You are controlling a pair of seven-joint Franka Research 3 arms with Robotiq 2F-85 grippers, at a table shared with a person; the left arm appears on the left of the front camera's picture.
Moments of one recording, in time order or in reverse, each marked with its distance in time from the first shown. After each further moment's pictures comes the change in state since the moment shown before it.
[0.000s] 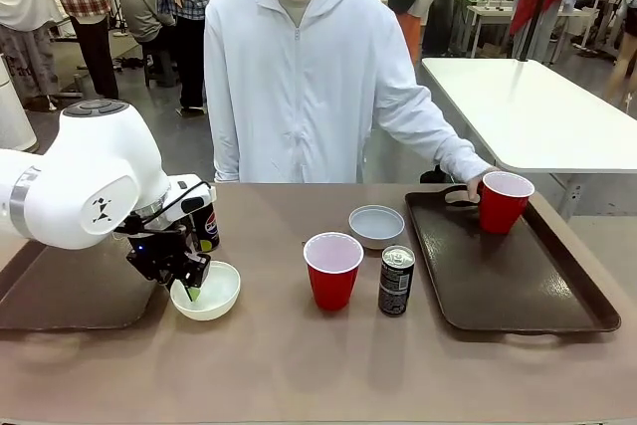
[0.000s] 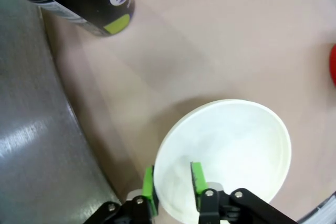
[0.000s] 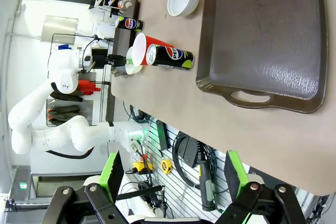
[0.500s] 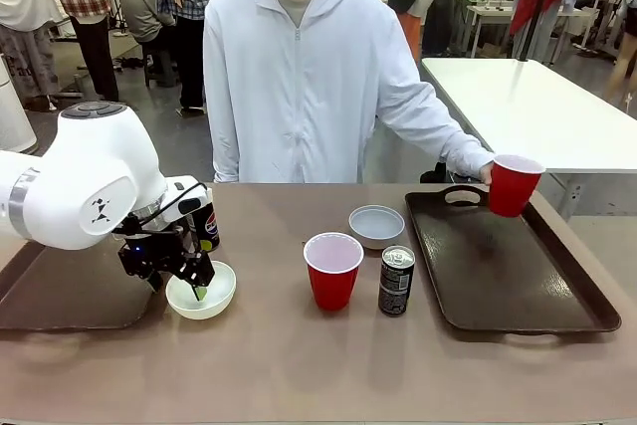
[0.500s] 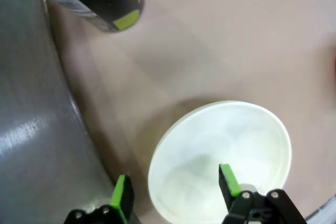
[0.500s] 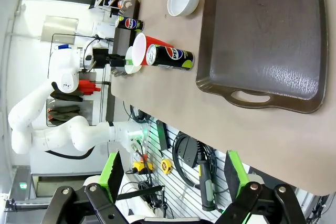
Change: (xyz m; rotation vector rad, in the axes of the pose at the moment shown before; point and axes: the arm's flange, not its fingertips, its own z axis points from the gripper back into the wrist) left arm 0.000 0.005 -0.004 0.005 0.010 0.010; right arm 0.000 0.000 0.000 0.000 0.000 0.000
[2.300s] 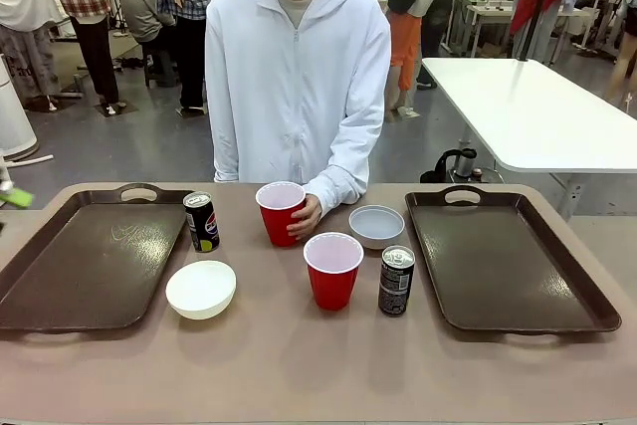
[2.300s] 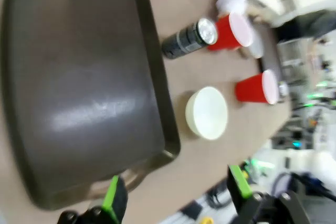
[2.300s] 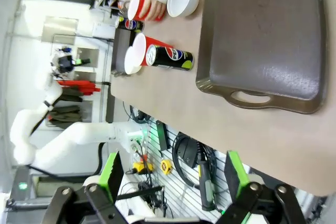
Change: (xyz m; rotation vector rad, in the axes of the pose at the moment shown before) left arm -0.088 0.256 0.151 -0.579 -0.251 0.222; right arm 0.000 0.000 0.000 0.000 -0.002 0.001
